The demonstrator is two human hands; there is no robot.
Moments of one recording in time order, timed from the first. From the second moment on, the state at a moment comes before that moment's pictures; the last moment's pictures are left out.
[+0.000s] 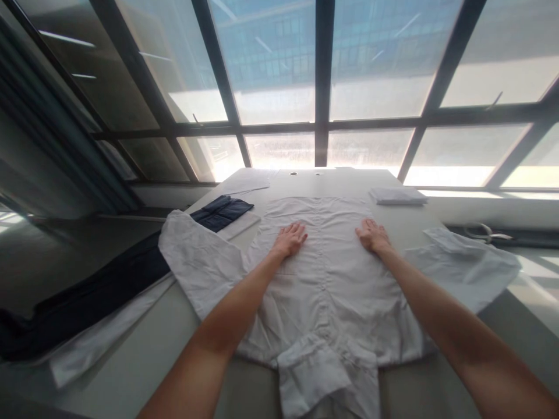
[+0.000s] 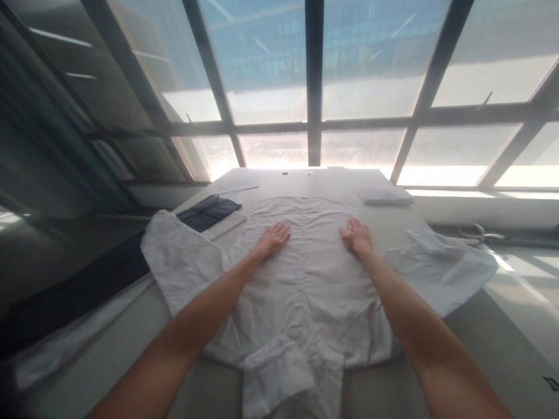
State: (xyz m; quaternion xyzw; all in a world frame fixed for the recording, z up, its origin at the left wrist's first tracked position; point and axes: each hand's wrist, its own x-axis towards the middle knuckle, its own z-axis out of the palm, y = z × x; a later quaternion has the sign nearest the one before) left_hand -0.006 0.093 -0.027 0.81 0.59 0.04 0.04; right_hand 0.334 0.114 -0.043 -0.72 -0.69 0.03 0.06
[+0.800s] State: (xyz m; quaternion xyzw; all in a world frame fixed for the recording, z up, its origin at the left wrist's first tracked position) left_hand -0.082 0.090 -0.026 0.74 0.67 0.02 0.00; right_hand 0.336 0.073 -0.047 -0.72 -0.69 0.02 0.07
